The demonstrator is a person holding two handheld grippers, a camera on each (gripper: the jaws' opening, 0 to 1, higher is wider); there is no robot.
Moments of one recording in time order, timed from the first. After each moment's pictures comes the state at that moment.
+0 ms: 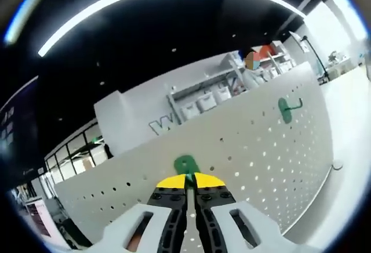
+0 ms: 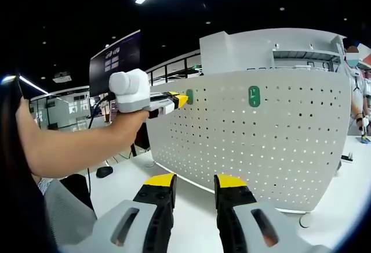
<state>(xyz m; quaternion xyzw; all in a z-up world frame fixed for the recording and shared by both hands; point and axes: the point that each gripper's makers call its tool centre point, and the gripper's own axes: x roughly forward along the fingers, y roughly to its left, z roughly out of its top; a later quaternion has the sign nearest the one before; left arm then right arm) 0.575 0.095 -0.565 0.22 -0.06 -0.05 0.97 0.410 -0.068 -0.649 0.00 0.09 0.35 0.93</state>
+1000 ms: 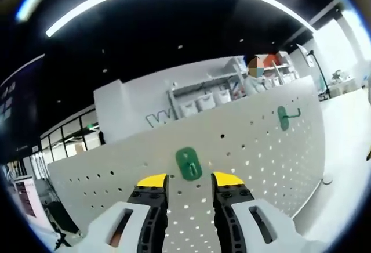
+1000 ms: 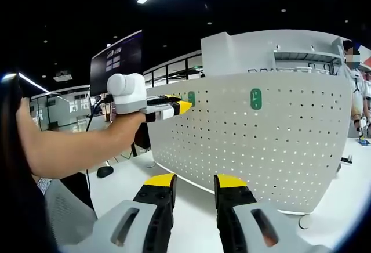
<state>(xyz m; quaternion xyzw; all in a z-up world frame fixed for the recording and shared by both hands) 0.562 0.106 -0.575 0.15 -0.05 -0.06 0.99 0.407 -0.065 -0.644 0.00 0.09 0.35 0.93</state>
